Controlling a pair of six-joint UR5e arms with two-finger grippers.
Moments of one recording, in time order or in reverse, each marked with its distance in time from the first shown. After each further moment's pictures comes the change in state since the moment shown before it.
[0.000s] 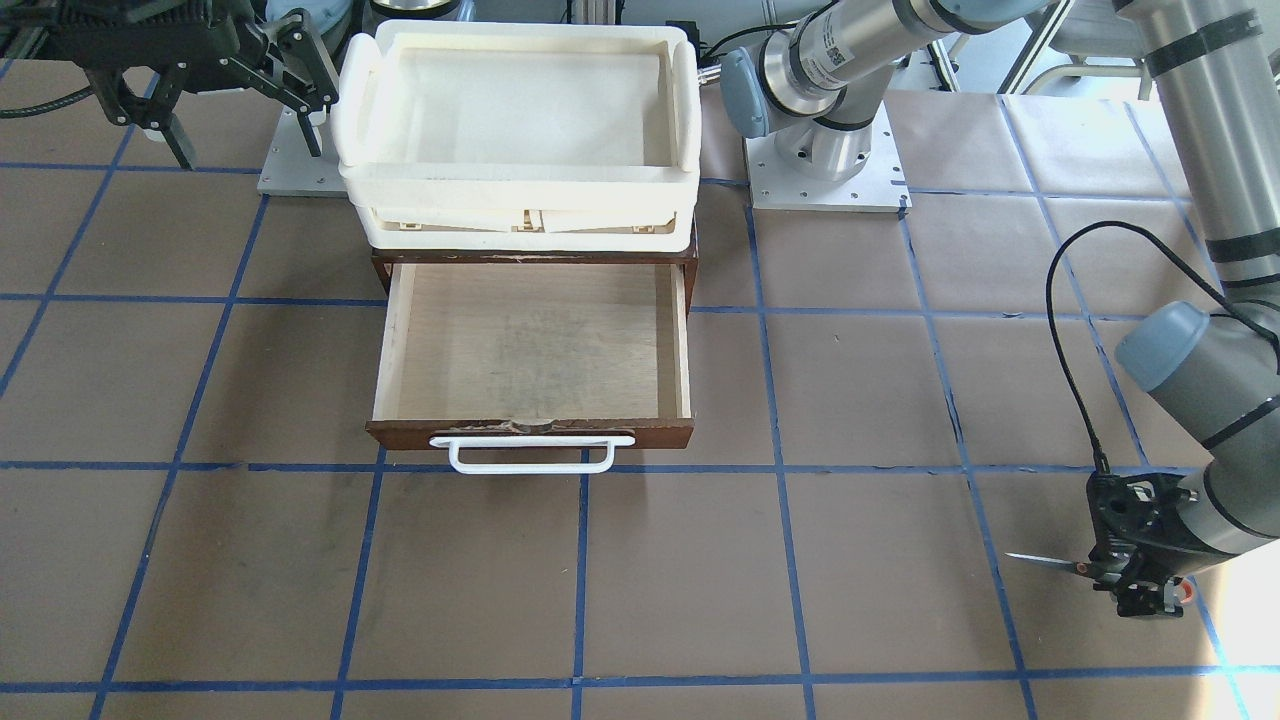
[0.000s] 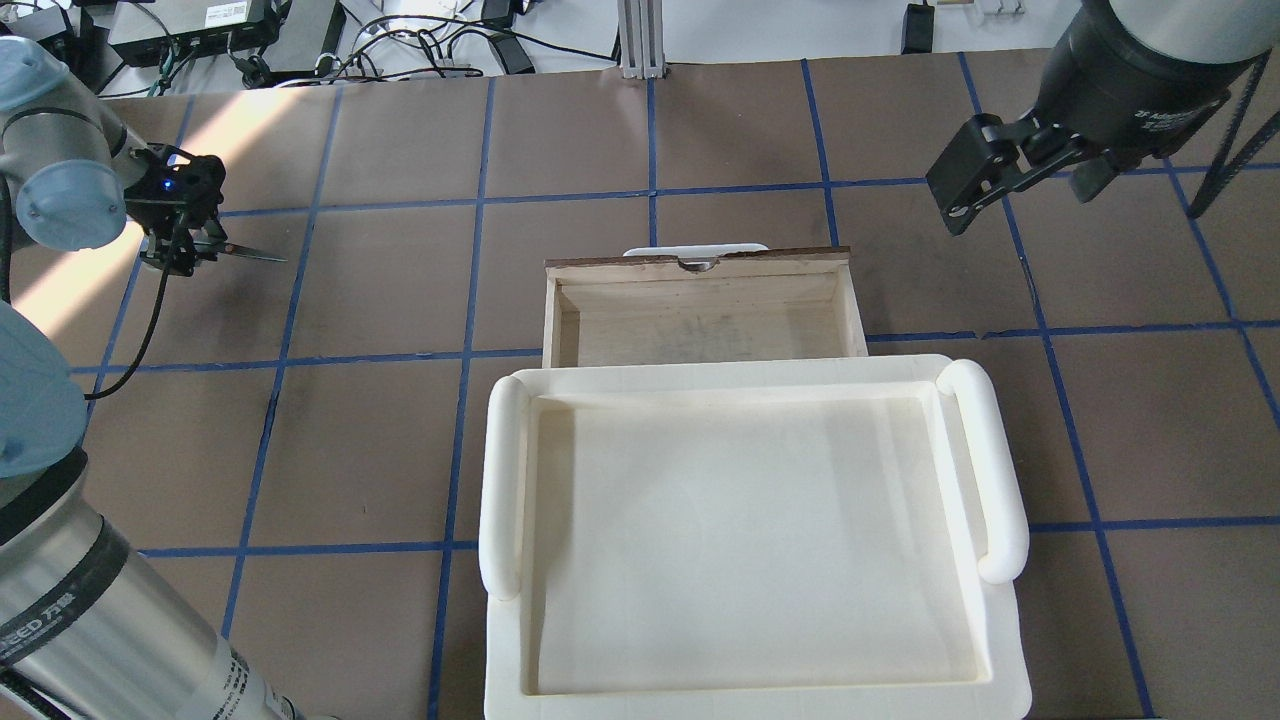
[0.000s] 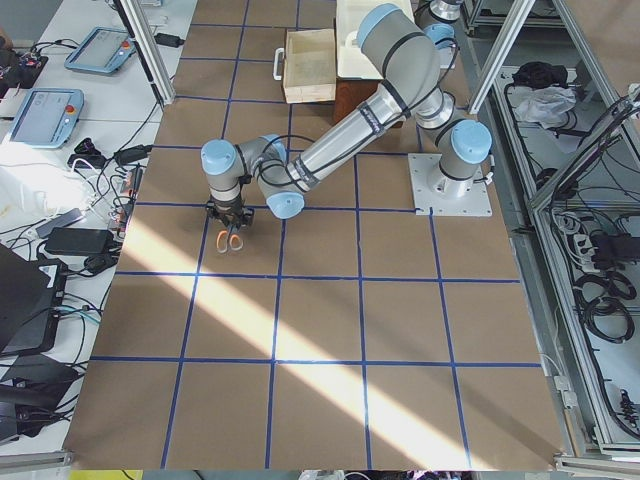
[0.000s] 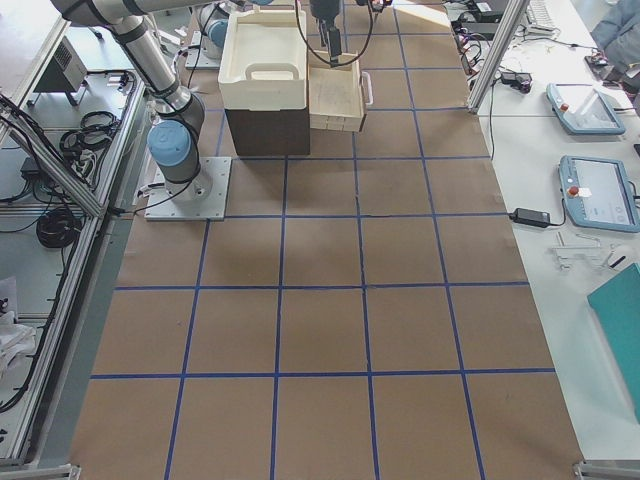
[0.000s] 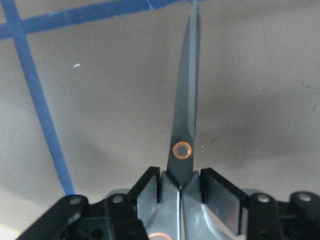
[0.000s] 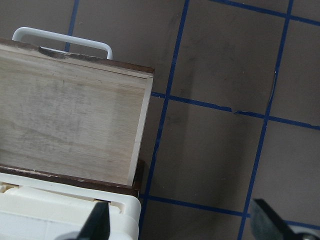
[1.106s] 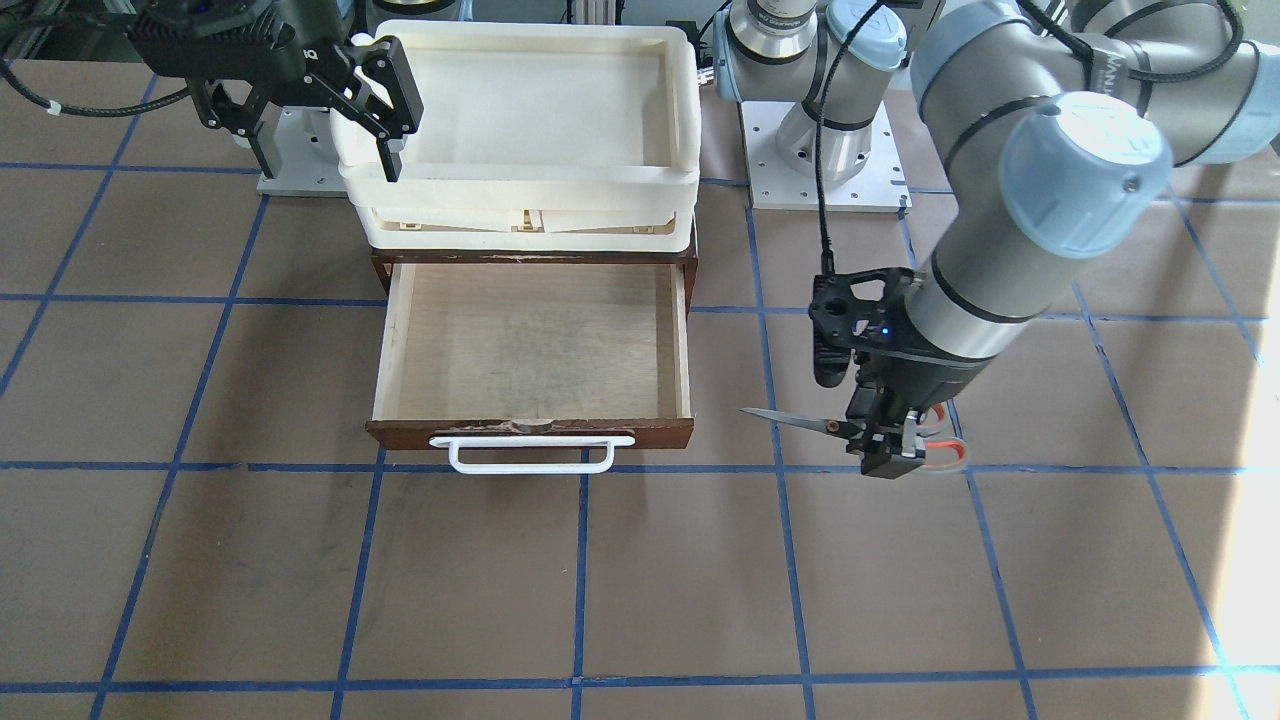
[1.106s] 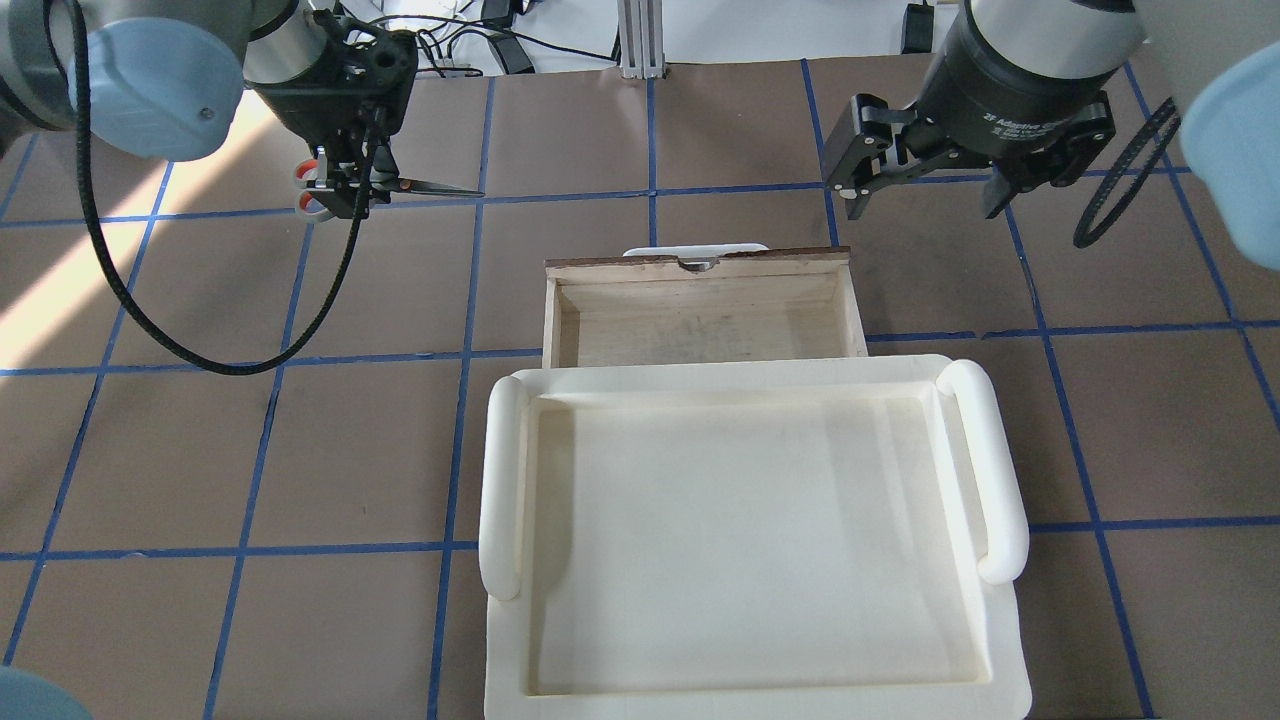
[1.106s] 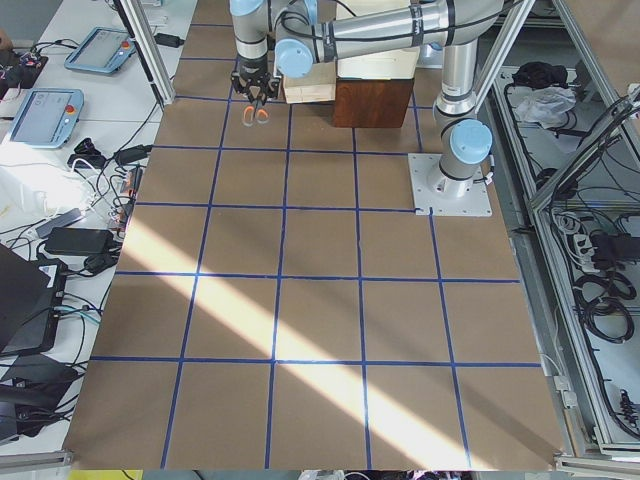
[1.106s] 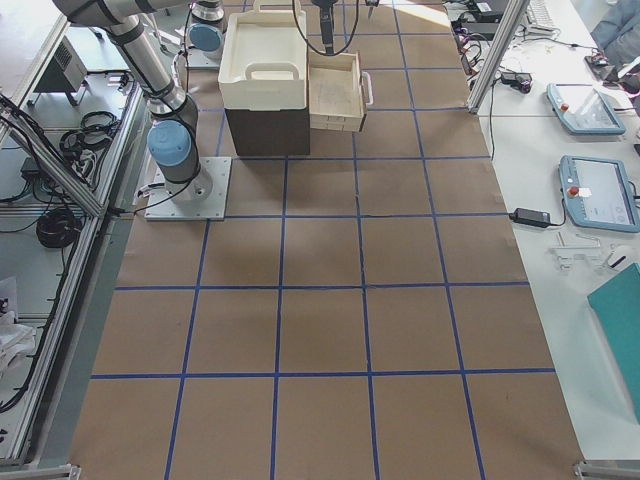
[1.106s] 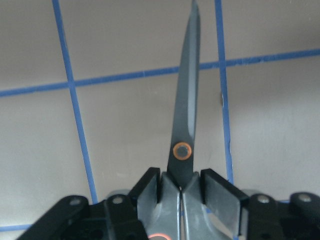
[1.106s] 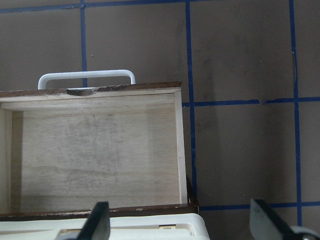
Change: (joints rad) left arm -0.460 0.342 -0.010 -0.340 -0.046 -0.490; right arm 0.131 0.068 -0.024 -0.092 -0.005 0.310
